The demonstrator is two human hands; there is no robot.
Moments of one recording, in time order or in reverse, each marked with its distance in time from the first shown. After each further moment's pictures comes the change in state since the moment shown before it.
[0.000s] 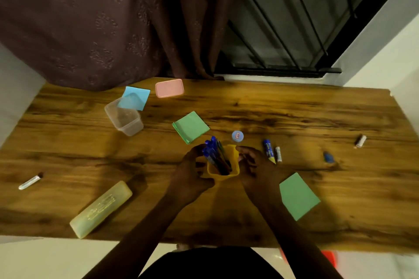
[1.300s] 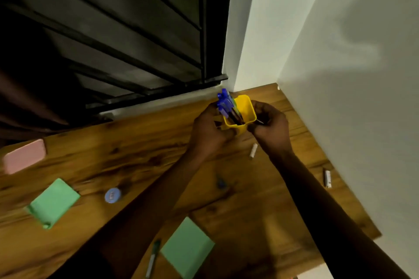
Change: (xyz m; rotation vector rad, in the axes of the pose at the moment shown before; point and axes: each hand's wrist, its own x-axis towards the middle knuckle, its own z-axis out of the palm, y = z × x) left_hand 0.218 0.203 0.353 0.141 -0.071 0.336; right_hand 0.176 0.155 -0.326 0.311 0.345 0.085
